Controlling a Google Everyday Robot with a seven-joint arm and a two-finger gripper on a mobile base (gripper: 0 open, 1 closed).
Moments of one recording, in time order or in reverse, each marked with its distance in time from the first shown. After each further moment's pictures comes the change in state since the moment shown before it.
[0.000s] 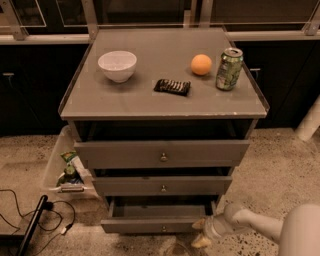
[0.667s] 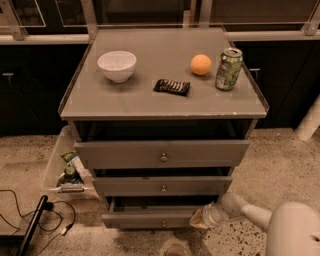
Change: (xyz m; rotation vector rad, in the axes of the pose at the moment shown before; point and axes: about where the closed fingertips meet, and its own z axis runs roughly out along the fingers) arm -0.018 -0.063 0.011 0.042 -0.032 -0.087
